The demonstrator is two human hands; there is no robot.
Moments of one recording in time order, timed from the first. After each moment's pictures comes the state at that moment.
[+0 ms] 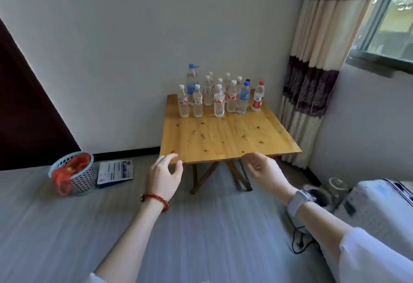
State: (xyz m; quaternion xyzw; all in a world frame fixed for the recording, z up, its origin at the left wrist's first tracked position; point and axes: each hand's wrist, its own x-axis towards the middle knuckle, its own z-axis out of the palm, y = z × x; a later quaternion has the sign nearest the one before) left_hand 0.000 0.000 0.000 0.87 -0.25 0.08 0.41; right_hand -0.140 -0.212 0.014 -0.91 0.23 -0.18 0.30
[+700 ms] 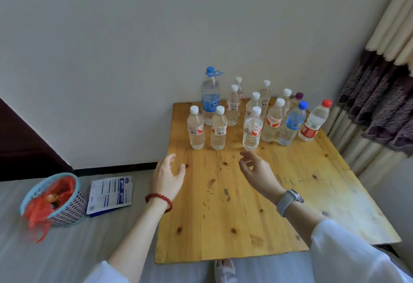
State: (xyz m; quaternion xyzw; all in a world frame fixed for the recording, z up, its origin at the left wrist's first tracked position) left_hand 0.420 -0.192 -0.047 0.90 -0.17 -0.01 0.41; right_hand 0.306 -0.394 -0.038 -0.87 0.24 -0.13 0.40
